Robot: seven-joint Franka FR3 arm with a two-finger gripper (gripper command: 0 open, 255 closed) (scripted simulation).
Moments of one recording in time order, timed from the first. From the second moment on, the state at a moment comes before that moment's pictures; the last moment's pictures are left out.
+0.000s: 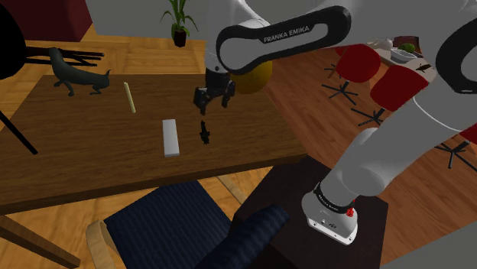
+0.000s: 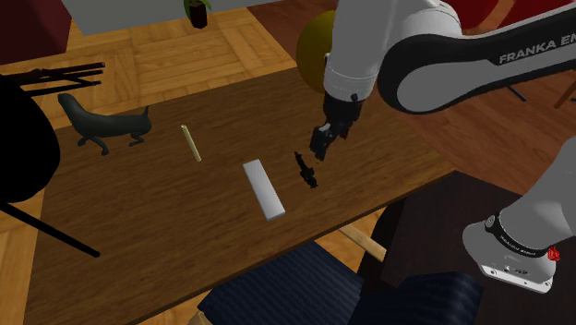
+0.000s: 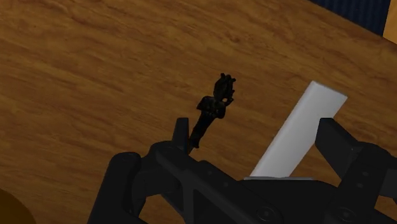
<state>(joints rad) 0.00 -0.15 0.25 -2.21 0.05 2.09 0.42</state>
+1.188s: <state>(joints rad) 0.11 0.54 0.25 -1.67 -0.13 2.20 0.81</state>
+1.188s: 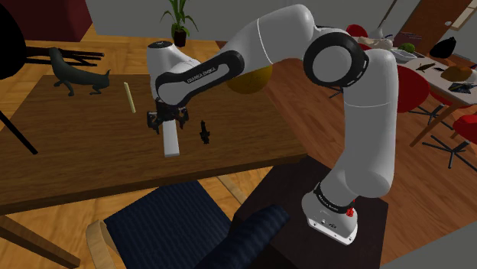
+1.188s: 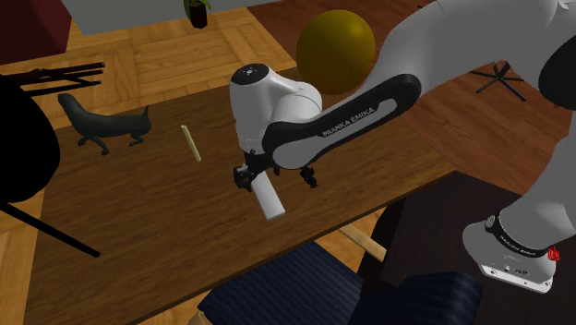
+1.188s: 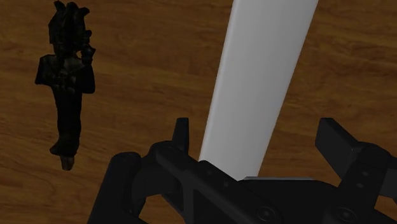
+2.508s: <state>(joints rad) 0.12 0.60 0.24 -1.67 -0.14 2.26 0.82</state>
